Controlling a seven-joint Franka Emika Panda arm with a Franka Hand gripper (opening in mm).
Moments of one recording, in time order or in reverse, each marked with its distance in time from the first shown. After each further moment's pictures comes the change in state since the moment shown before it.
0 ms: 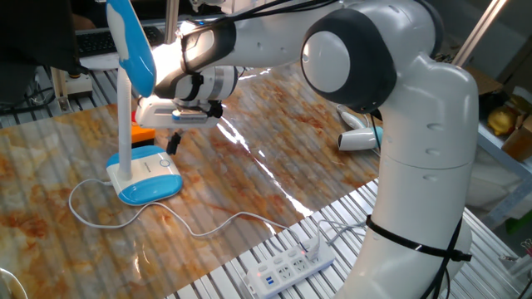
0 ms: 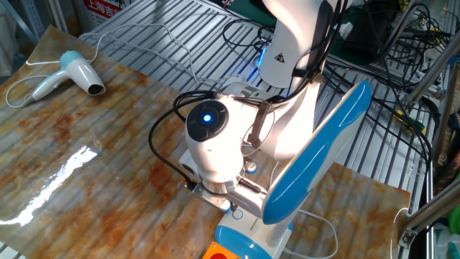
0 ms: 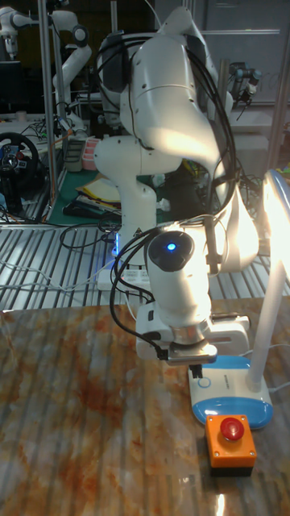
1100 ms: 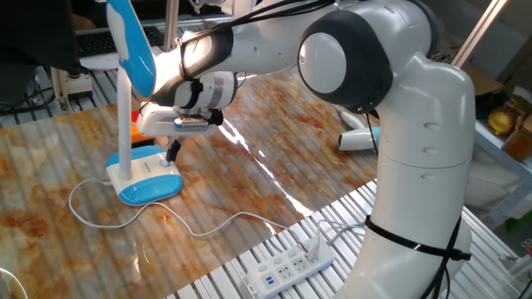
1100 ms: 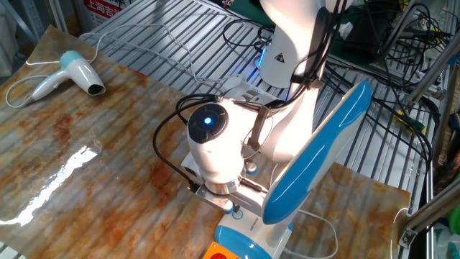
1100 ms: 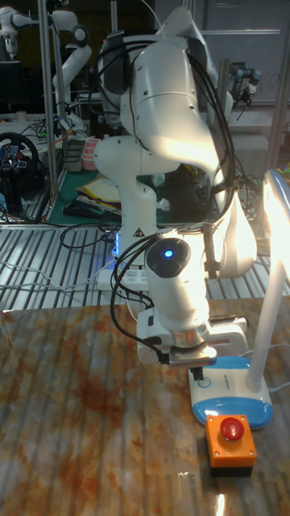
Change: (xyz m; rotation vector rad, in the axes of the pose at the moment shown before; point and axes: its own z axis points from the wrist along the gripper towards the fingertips) arm 0.007 0.000 0.017 -0.021 0.002 -0.038
